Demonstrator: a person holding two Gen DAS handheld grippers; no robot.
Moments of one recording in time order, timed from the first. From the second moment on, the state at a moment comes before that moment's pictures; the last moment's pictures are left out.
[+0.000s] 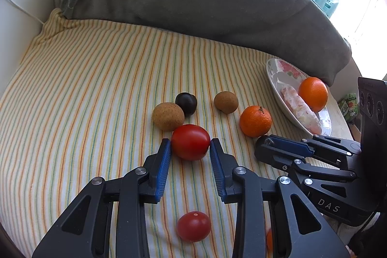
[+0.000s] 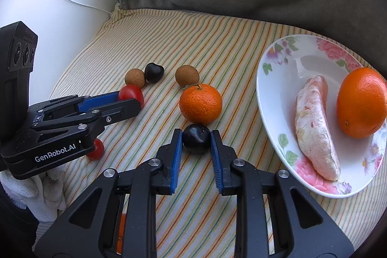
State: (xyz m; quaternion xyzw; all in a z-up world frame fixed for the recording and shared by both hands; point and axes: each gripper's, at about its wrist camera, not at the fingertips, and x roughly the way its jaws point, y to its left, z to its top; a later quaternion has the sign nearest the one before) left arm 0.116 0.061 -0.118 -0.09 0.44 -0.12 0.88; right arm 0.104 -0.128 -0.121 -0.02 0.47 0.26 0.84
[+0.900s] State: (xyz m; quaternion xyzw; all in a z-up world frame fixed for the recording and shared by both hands) left arm 0.107 0.037 -0.082 -0.08 0.40 -0.15 0.90; right arm 0.058 -0.209 -0.067 0.02 0.41 0.25 0.88
